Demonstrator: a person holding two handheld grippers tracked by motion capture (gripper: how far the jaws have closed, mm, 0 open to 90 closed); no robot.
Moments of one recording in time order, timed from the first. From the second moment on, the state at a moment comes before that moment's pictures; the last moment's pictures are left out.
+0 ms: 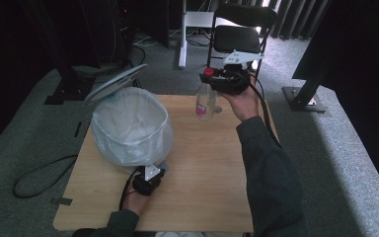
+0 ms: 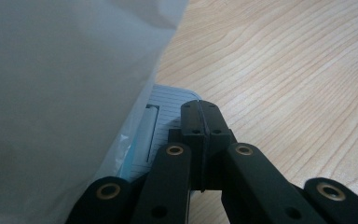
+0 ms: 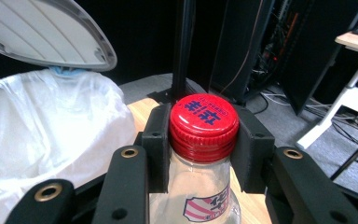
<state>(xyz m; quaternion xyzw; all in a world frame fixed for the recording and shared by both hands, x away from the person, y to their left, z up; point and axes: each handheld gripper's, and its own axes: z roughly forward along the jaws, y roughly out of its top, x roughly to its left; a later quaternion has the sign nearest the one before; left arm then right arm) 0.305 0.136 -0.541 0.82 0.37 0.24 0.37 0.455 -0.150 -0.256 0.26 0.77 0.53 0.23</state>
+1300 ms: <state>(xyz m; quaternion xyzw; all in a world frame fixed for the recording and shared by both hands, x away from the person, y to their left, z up) 0.305 0.136 -0.541 0.82 0.37 0.24 0.37 0.444 -0.081 -0.191 0.19 0.77 0.57 0.21</state>
